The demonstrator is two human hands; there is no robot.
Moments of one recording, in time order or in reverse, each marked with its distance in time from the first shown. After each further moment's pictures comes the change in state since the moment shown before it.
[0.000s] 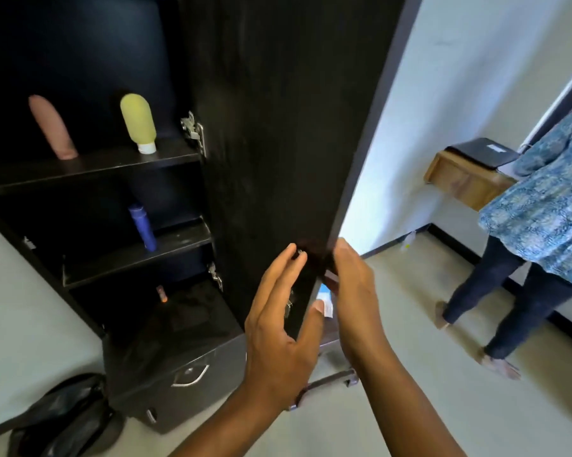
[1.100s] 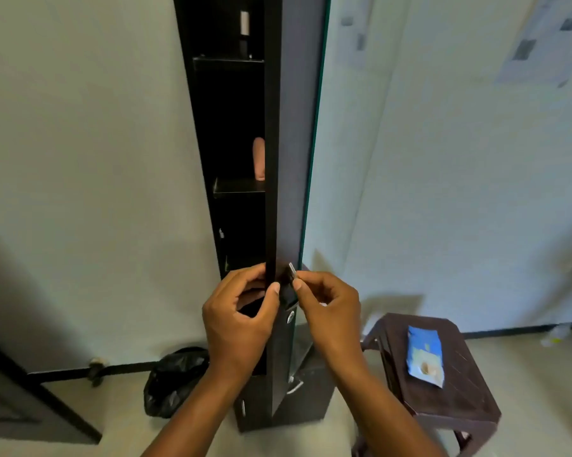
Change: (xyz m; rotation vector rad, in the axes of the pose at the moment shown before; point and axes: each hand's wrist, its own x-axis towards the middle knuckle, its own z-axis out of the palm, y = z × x) left_hand -0.011 -0.033 -0.217 0.232 0.570 -0.031; right_hand -0.069 0.004 0.182 0.037 -0.388 -0.236
